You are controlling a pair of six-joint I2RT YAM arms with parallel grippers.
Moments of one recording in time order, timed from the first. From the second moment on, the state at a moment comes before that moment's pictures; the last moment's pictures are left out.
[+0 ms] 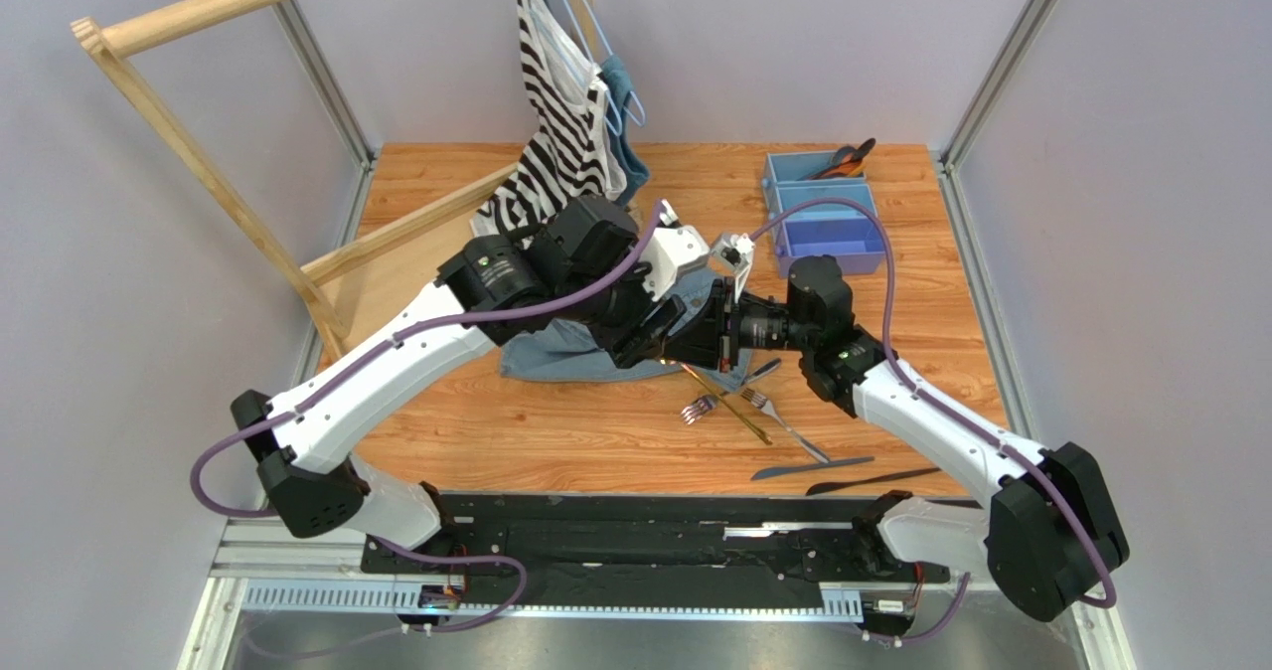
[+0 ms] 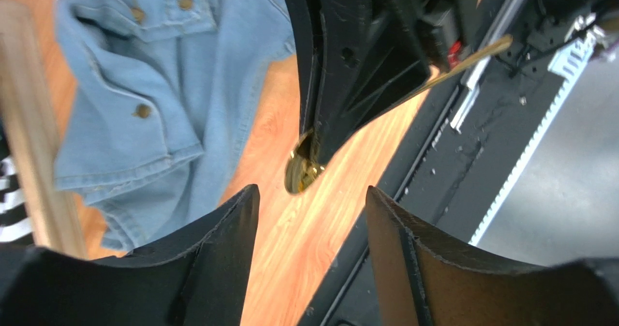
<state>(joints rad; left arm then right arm) -0.94 1.45 1.68 -1.04 0.15 0.08 0.55 1.17 0.71 0.30 -0.91 0.44</state>
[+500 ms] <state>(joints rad) -0.94 1.30 1.51 -0.81 0.13 -0.07 0.45 0.91 0.53 0.30 -0.36 0.71</state>
